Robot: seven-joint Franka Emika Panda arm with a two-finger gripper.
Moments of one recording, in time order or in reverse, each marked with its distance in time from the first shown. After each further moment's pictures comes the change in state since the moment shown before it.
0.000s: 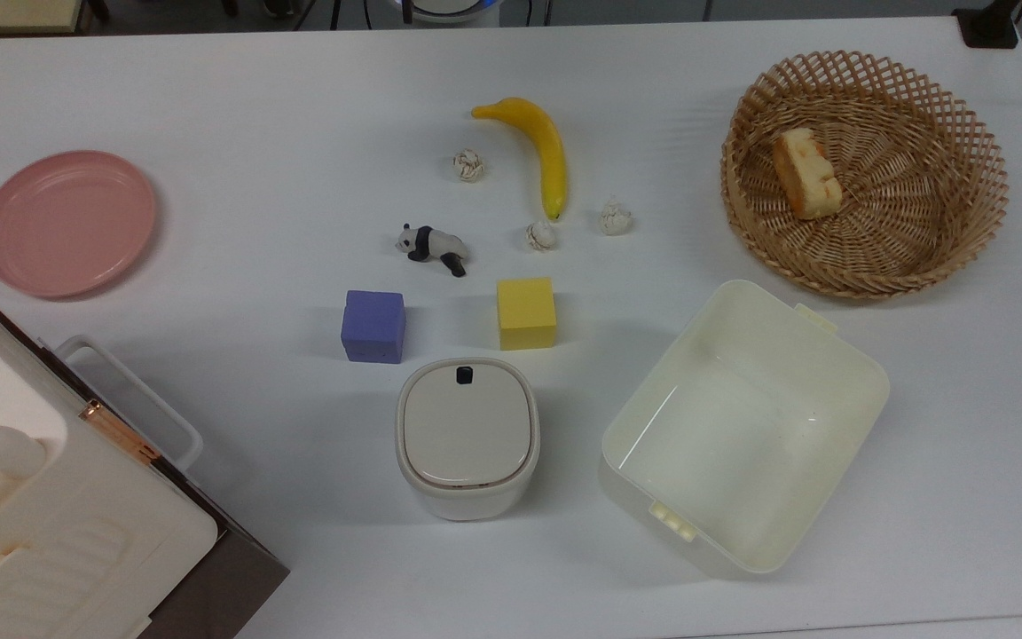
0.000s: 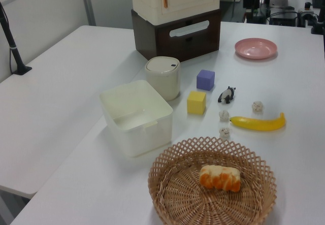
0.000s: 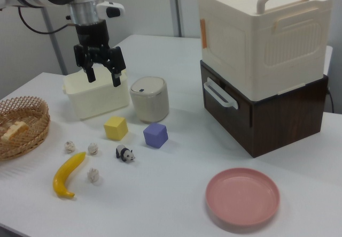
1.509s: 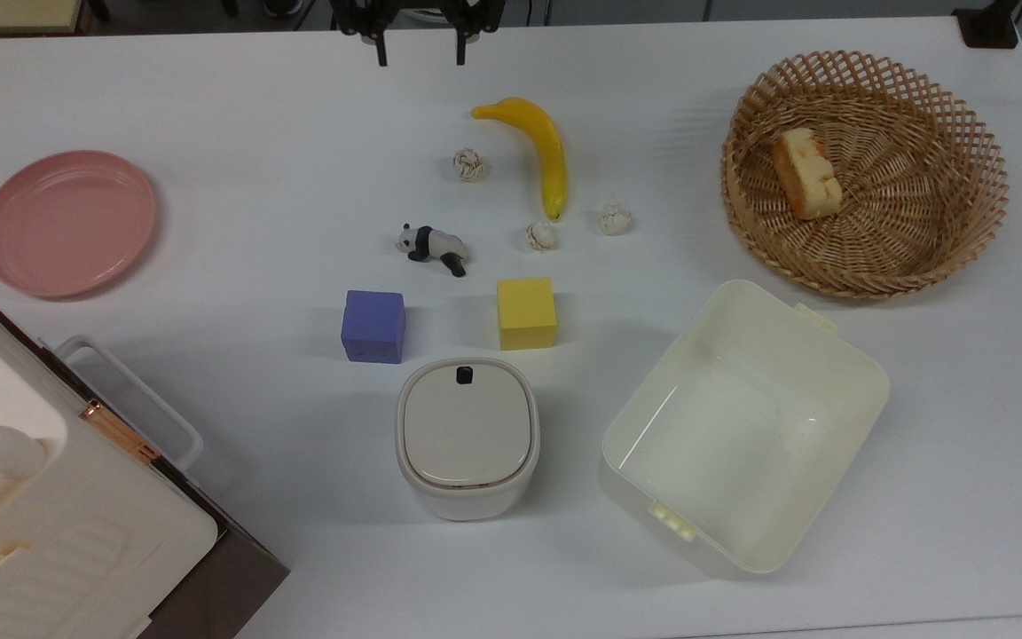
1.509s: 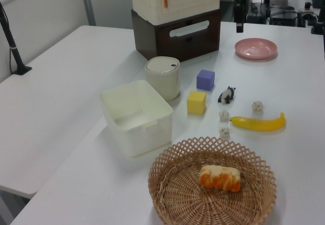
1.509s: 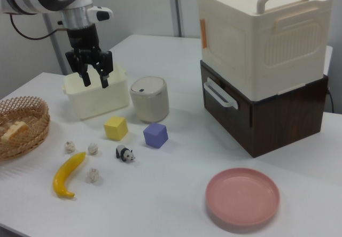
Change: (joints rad) arm 0.081 0.044 0.018 -0.001 0.004 0.057 -0.027
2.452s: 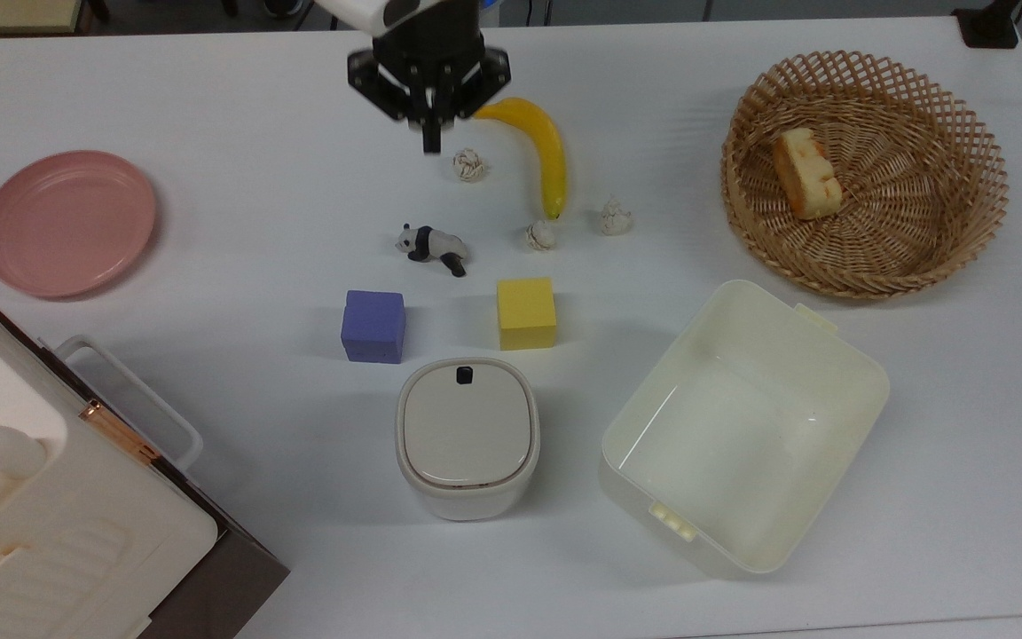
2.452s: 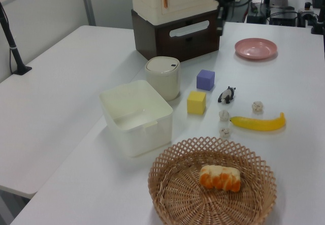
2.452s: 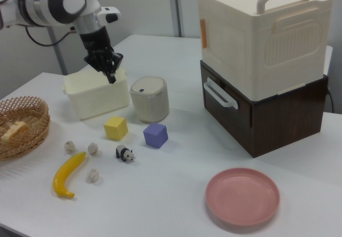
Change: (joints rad) arm 0.004 0.083 0.000 -0.004 0.000 0.275 0.000
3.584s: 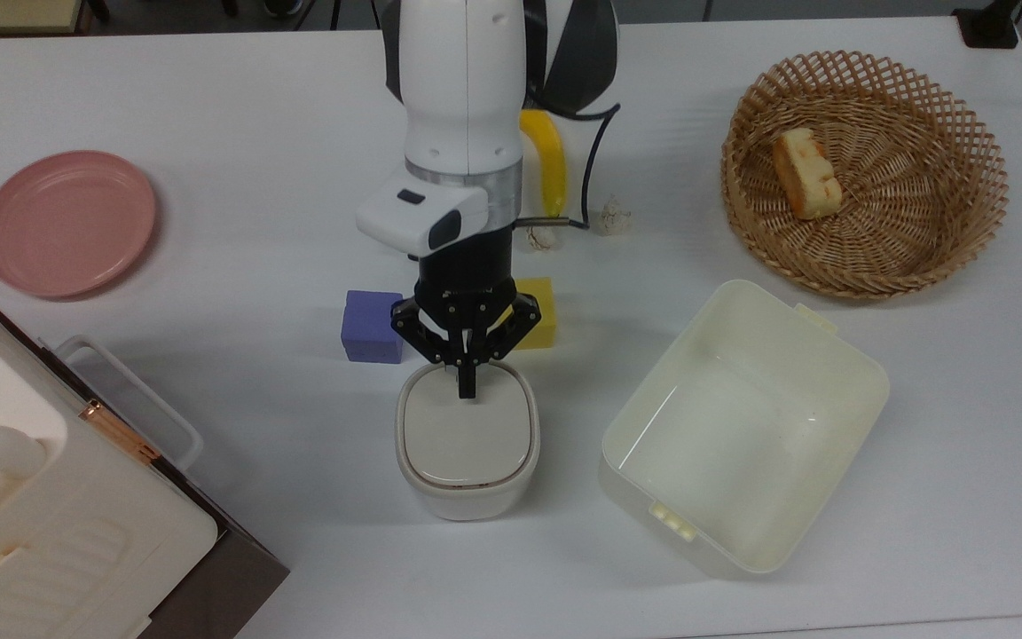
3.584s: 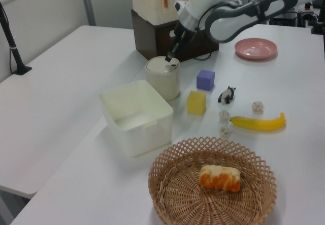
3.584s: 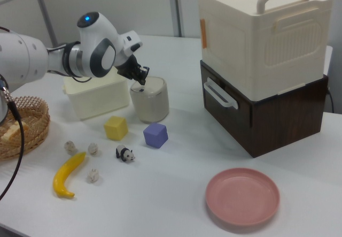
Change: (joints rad) arm 0.000 0.330 0.000 -0.001 0.045 0.767 0.010
